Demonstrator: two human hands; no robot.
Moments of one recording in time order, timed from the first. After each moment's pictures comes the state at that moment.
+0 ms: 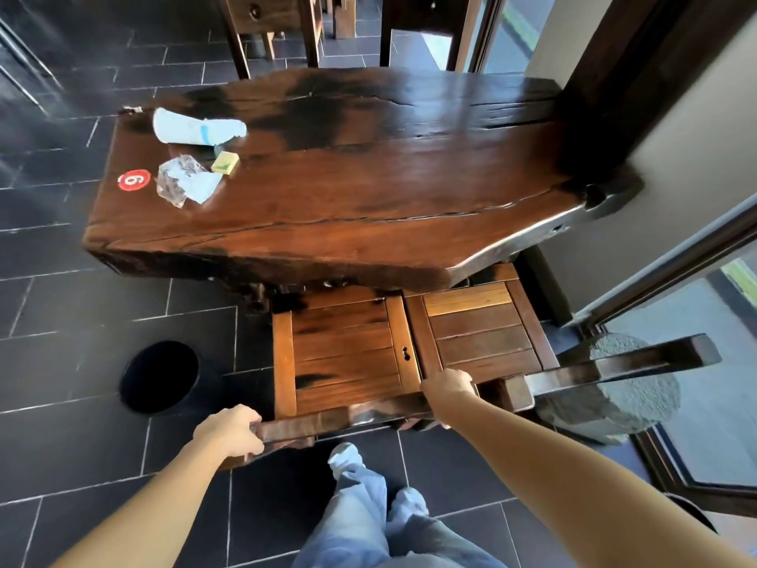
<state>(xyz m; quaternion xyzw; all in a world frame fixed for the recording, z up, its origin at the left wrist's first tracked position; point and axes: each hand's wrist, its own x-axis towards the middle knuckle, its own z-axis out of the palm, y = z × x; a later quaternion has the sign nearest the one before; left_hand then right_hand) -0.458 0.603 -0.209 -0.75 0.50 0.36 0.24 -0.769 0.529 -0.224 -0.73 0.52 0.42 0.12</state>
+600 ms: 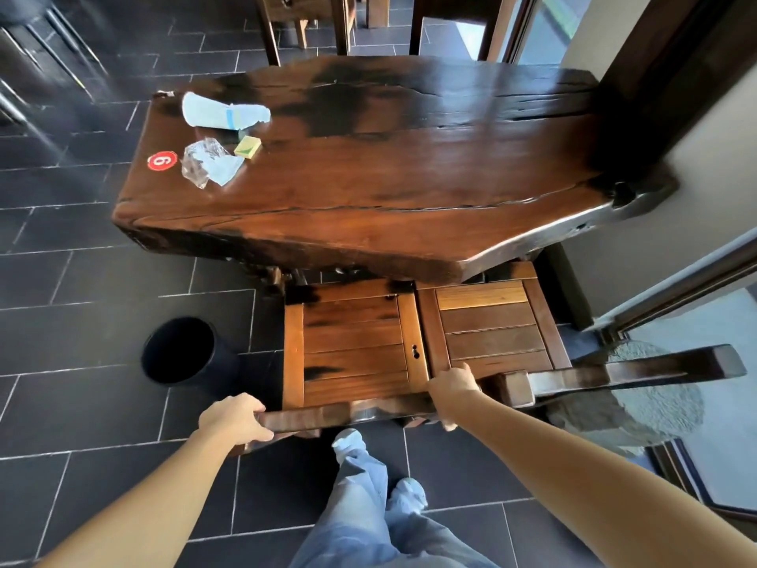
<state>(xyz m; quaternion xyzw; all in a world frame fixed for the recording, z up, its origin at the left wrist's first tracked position) -0.477 0.625 -0.208 -0.78 0.48 0.34 0.21 -0.788 0.534 -0.231 -0.78 0.43 0.44 0.10</state>
